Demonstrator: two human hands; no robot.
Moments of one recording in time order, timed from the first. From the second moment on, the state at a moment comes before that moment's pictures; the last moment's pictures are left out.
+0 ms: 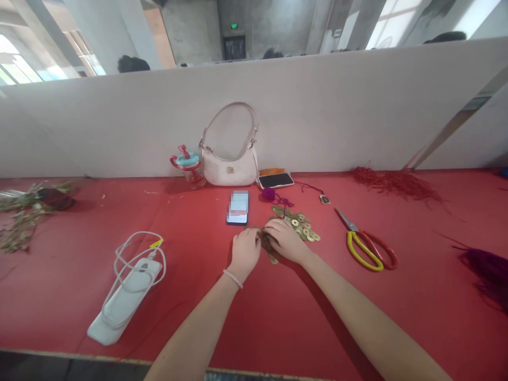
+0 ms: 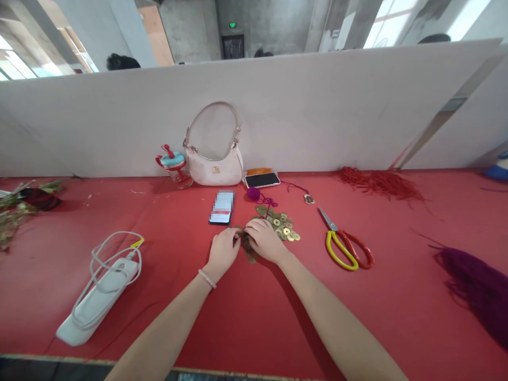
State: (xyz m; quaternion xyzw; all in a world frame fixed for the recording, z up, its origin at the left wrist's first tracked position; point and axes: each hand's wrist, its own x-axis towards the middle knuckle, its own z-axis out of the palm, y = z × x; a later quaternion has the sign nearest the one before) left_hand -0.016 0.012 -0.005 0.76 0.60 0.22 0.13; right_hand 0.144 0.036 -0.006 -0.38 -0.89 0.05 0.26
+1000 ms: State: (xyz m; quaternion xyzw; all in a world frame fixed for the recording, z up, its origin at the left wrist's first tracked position) left_hand -0.012 0.017 -0.012 0.56 0.48 0.51 0.45; right_hand 0.147 0.020 -0.004 -0.32 -0.86 -0.09 0.40
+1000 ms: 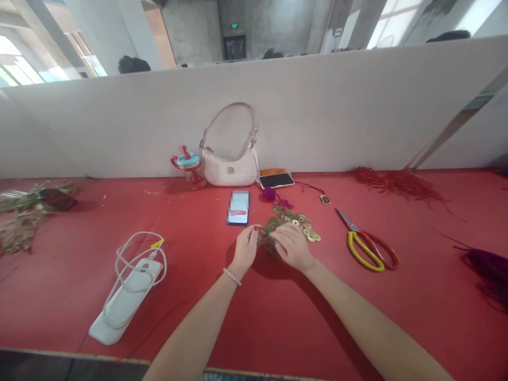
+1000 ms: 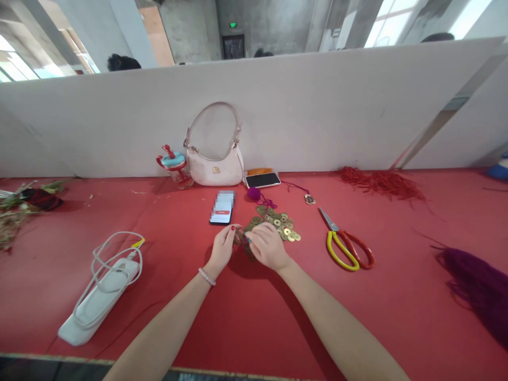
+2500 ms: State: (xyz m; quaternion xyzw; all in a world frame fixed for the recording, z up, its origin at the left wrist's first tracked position) left_hand -0.016 0.006 0.000 0.46 0.32 0.58 0.59; right_hand 0.110 0.002 -0.009 -0.51 -0.76 0.15 0.38
